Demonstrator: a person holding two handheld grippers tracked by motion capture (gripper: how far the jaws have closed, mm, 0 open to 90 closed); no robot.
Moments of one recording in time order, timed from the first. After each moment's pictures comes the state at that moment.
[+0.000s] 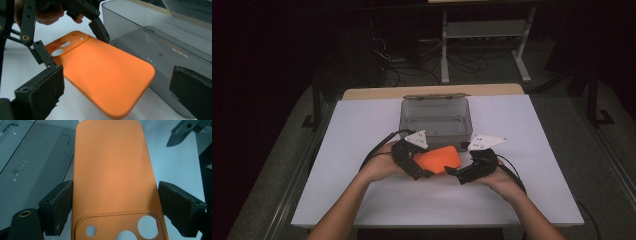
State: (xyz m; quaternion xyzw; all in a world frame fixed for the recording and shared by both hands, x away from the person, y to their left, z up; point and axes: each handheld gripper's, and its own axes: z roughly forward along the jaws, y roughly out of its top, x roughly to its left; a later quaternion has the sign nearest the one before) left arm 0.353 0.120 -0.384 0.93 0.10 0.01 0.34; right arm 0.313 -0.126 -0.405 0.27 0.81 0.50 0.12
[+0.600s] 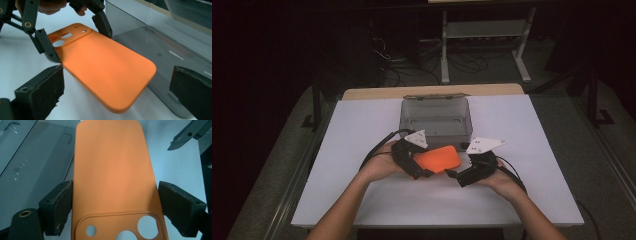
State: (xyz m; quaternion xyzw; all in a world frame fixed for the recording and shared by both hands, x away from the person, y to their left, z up) left arm 0.355 0.121 -0.385 0.94 0.10 0.01 0.34; right arm 0.310 -0.125 -0.407 0.24 0.83 0.49 0.14
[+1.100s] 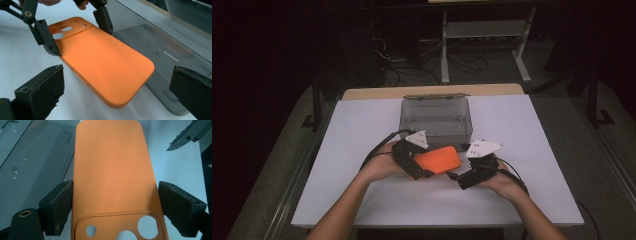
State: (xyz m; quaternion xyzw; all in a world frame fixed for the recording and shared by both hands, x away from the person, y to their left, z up) left arm 0.355 0.119 -0.387 0.94 0.10 0.00 0.33; right arm 0.305 -0.125 -0.409 0.22 0.84 0.47 0.16
